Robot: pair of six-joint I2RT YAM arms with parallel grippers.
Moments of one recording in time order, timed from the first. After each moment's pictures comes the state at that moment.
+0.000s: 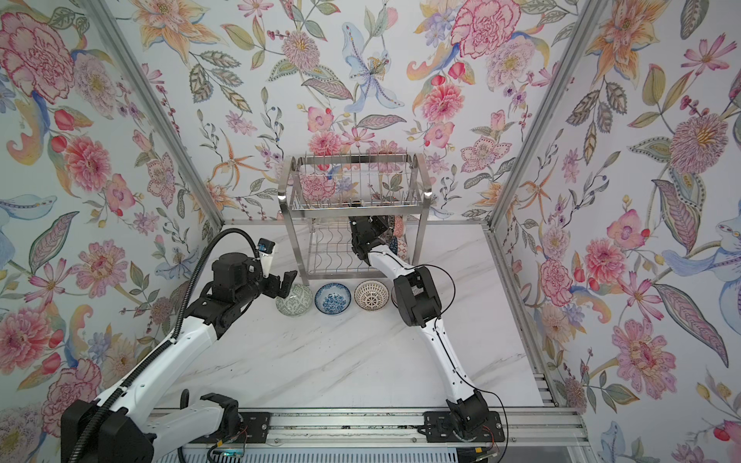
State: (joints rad) left arm -0.28 1.13 0.85 -0.20 0.08 0.12; right arm 0.54 2.66 2.29 0.05 0.94 -0.66
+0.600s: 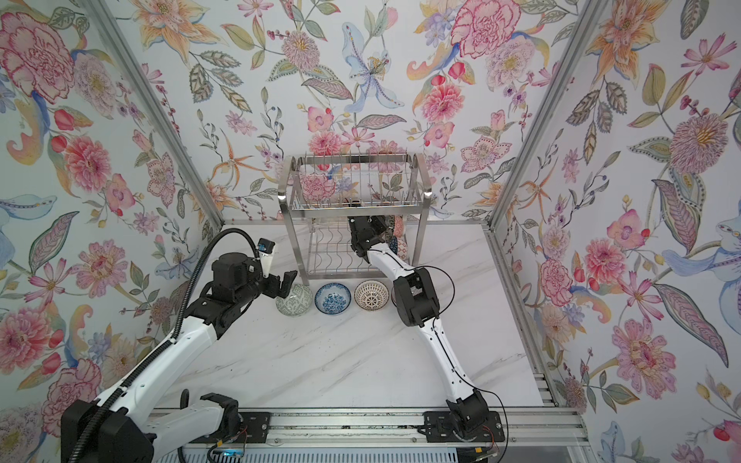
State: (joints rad) left arm -0.28 1.13 0.85 -0.20 0.08 0.12; right arm 0.54 2.70 2.39 -0.09 0.87 -0.54
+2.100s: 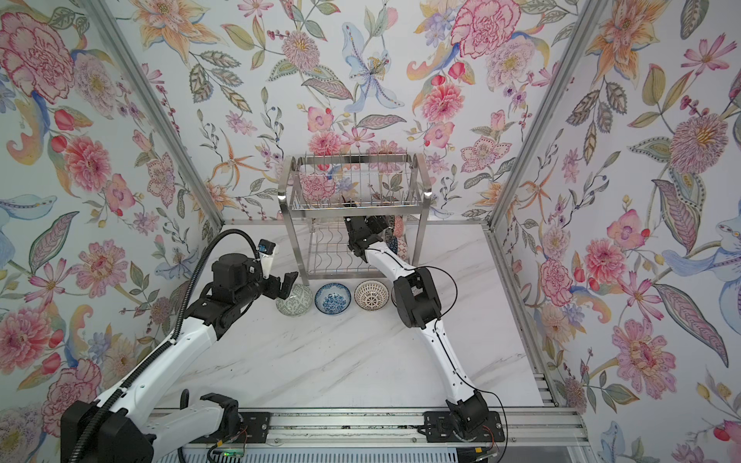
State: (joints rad) left arm -0.28 1.12 0.84 -0.20 0.10 0.12; right arm 0.56 2.61 2.32 -0.17 0.76 -0.43
